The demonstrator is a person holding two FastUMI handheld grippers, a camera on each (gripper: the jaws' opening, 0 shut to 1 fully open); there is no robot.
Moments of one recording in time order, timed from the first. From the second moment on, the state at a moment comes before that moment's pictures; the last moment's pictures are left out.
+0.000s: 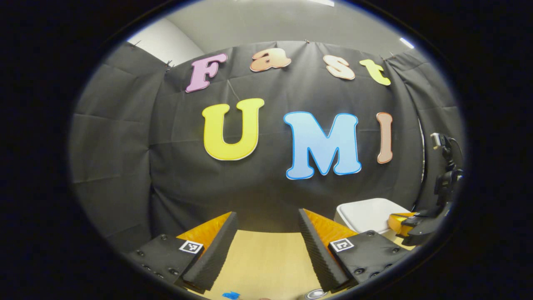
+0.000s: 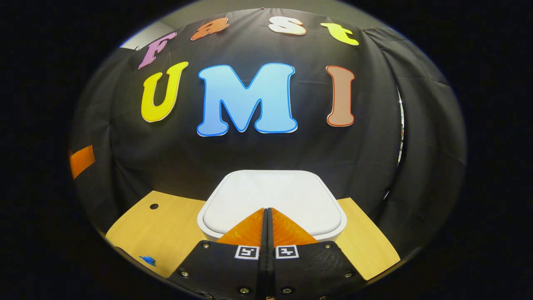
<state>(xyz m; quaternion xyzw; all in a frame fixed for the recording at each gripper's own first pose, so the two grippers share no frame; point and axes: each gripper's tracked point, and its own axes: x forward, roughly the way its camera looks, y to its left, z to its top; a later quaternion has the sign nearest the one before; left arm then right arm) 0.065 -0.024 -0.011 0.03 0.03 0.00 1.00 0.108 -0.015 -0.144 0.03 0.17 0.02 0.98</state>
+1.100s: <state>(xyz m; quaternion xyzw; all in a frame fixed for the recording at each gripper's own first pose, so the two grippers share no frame) 0.057 -0.011 -0.014 0.02 0.03 0.01 1.00 0.110 -0.023 -0.094 0.03 0.10 0.01 0.99</state>
